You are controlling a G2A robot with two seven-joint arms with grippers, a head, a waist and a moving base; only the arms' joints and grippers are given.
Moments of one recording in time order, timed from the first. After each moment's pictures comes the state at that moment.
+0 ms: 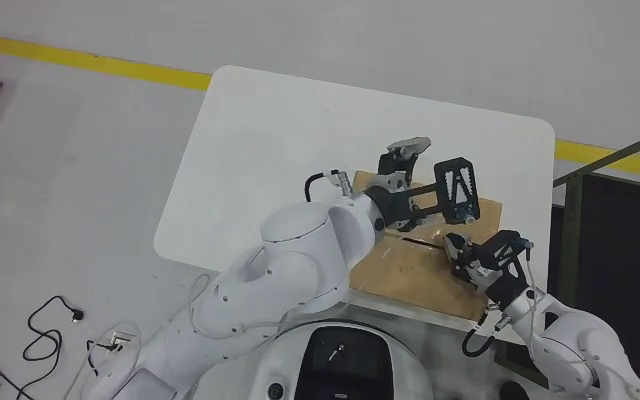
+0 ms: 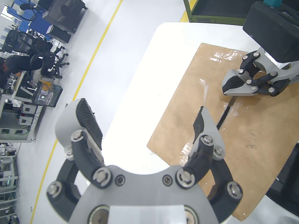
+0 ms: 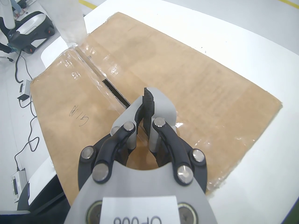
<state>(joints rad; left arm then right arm) 0.62 -1.42 -0.79 -1.95 1.50 -0.47 -0.89 -1.68 -1.04 1.67 -2.03 -0.96 -0.44 0.31</state>
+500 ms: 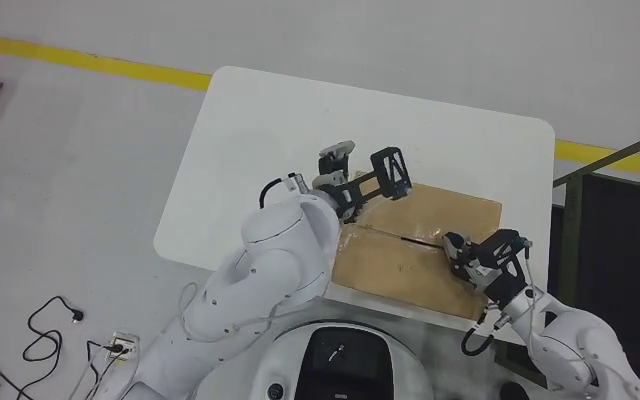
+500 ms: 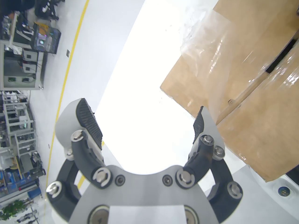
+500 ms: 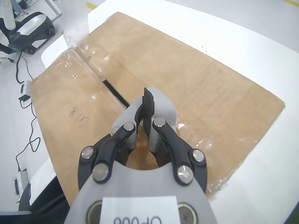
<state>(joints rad) 0.72 -1.40 -0.88 -1.91 1.59 -0.47 -1.19 -1.67 -1.04 1.66 -2.02 -0.96 -0.44 0.32</state>
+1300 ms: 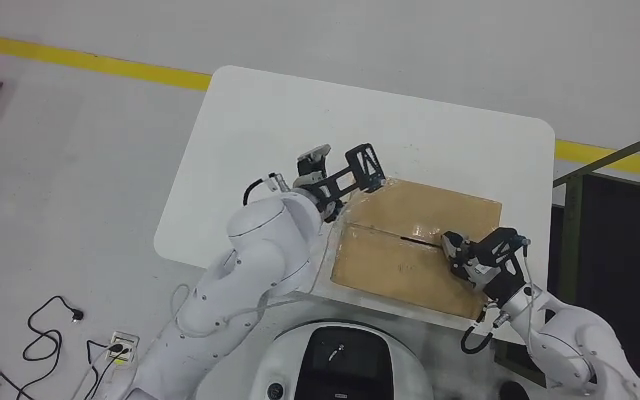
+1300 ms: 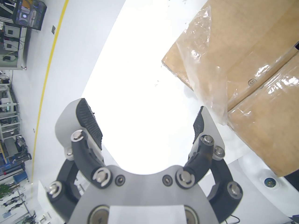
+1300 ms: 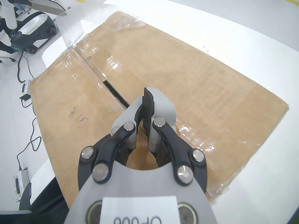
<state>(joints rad) 0.76 -1.40 -0.94 -1.93 1.62 -0.51 -1.23 -1.65 -1.04 1.65 -2.01 -0.95 -0.45 0.33</state>
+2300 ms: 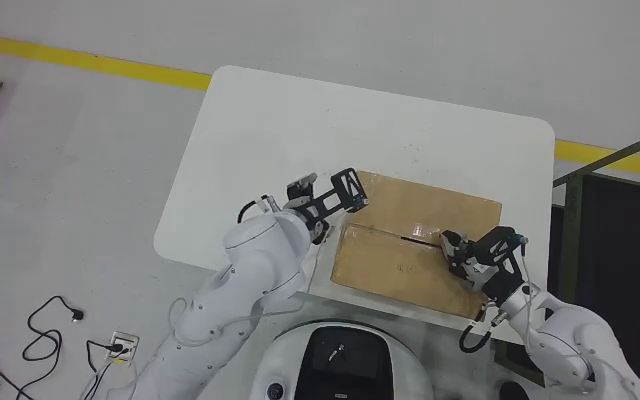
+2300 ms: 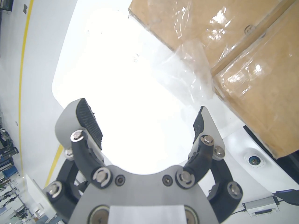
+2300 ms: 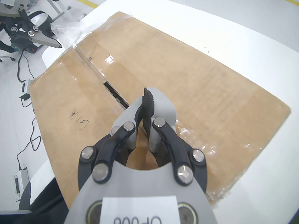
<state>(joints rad) 0.86 -1.38 -0.96 -1.92 1.58 -0.50 -1.26 -1.64 -1.04 1.64 -2.01 -0.96 -0.44 0.33</state>
